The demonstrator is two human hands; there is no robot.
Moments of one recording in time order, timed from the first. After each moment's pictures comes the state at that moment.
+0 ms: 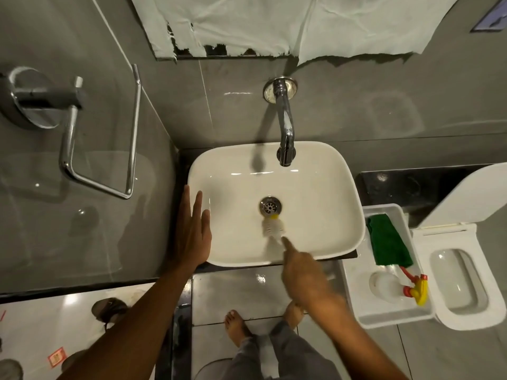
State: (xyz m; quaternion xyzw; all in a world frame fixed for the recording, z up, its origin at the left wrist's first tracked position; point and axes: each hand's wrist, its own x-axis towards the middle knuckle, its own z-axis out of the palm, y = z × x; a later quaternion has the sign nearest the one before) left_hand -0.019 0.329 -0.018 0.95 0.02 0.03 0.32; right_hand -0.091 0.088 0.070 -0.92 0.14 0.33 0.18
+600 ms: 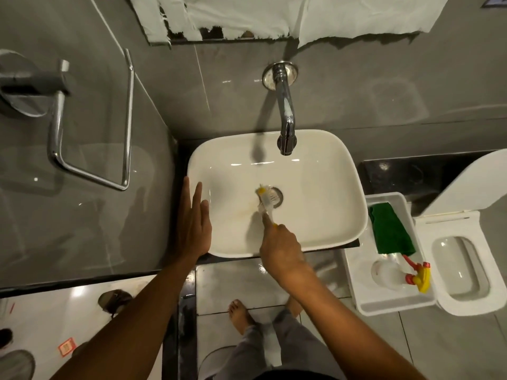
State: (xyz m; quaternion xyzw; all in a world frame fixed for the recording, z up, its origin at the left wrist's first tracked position) left_hand -0.020 0.326 -0.011 0.92 0.03 0.03 0.38; right_hand -0.062 0.131 0.059 -0.94 0.10 0.28 0.16
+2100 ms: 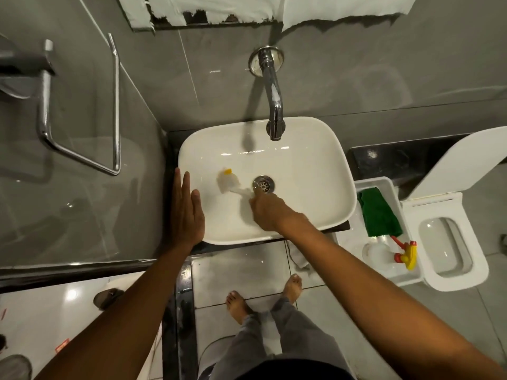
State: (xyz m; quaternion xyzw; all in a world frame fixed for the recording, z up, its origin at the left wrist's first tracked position) left_hand -0.021 0.329 -0.016 0.91 0.04 0.03 0.41; right_hand -0.010 0.116 0.050 -0.92 0.06 0.33 0.20
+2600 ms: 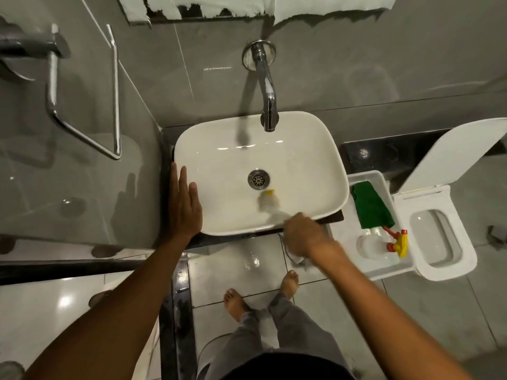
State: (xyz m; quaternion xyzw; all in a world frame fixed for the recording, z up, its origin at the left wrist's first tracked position) left_hand -0.024 0.331 -0.019 0.91 0.04 0.04 0.42; right_hand -0.090 0.074 0.081 -0.92 0.08 0.38 0.07
